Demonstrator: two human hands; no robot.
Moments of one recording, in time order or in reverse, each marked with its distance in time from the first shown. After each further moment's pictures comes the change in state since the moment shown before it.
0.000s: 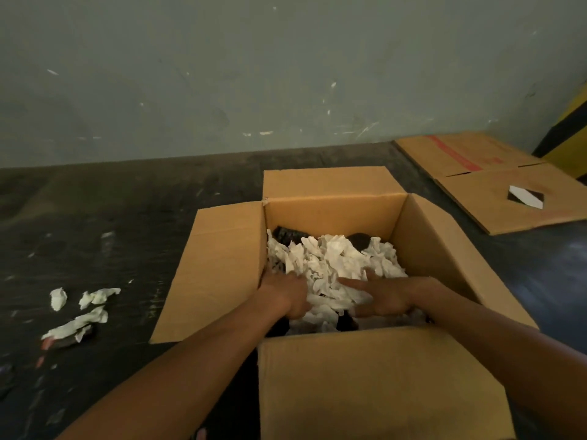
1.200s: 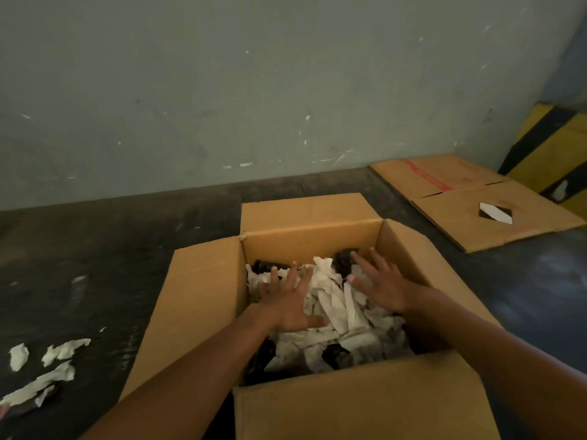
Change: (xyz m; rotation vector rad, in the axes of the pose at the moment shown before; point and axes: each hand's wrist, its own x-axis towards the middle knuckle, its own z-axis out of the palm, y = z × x) left_hand 0.027 0.007 -0.027 -0.422 0.089 0.100; right_hand 0.004 0.040 -0.026 0.251 0.506 0.060
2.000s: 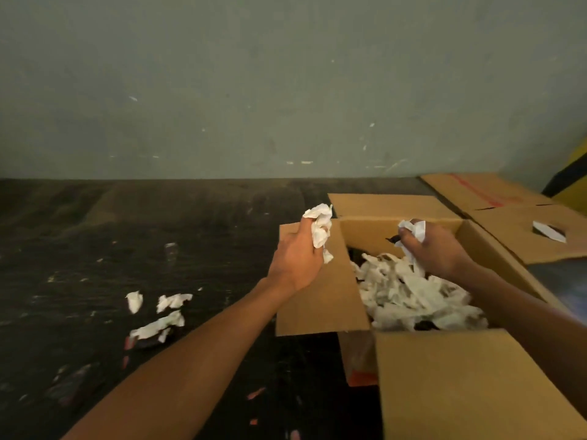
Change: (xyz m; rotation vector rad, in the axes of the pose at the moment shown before) left_hand -0.153 -0.141 -0.049 -0.470 0.836 0.143; right_hand -0.048 -0.189 -0.010 0.088 0.525 -0.141
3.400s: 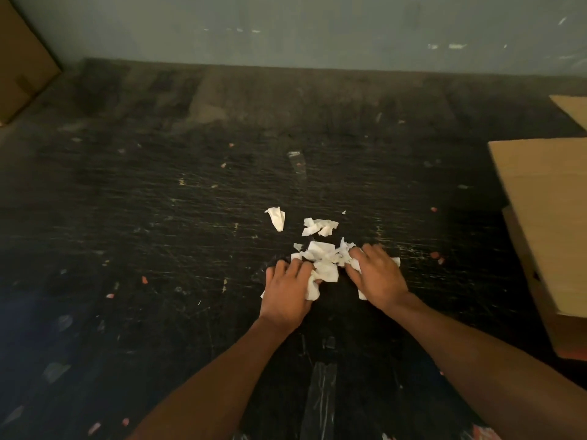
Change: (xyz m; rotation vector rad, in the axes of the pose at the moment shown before) left_hand -0.184 -0.329 -0.108 0.546 -0.328 -0.222; right_hand -0.056 -0.240 0.388 -0.233 -0.317 -0.317
